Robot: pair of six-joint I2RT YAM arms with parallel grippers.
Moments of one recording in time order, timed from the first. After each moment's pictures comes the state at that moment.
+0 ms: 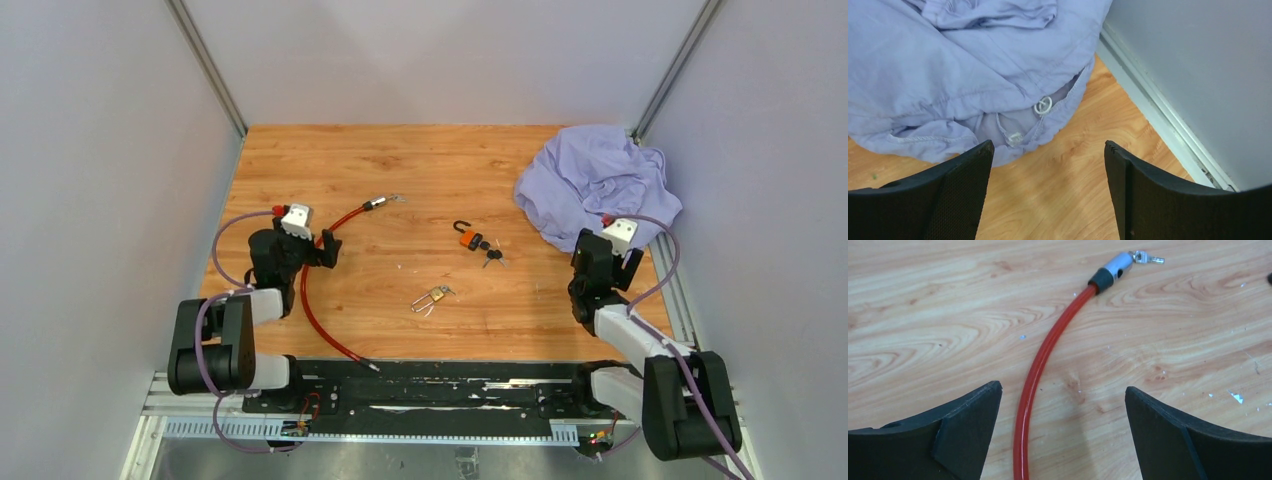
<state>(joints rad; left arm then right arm) 0.11 1.35 0.32 0.70 0.44 0.10 0.13 1.07 0.33 0.30 0.75 0.11</state>
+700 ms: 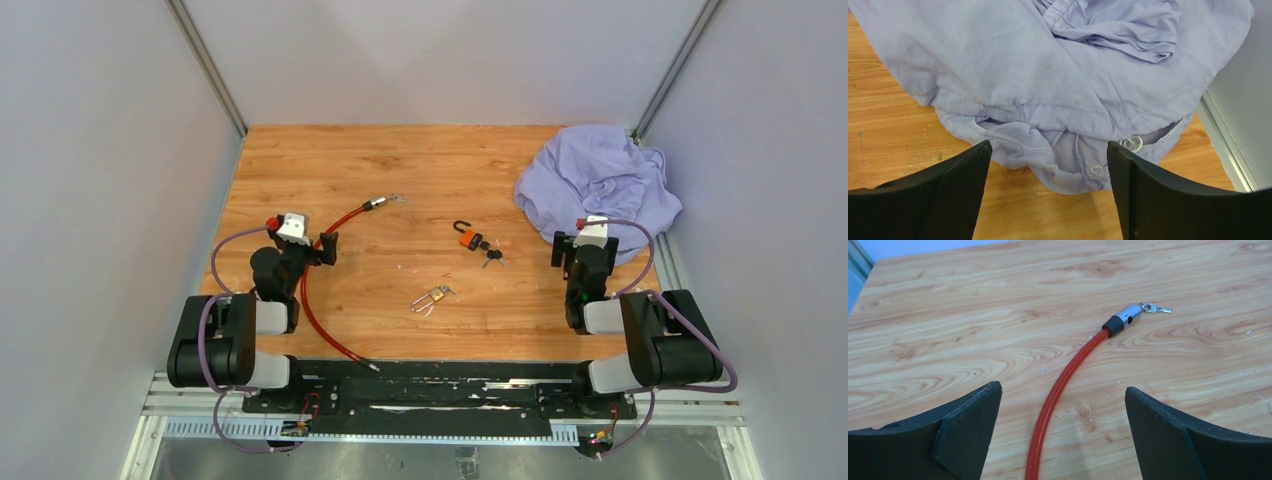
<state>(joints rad) 0.06 1.38 0.17 1.17 0.30 0.06 0.09 1.42 0.20 0.95 0.36 -0.09</state>
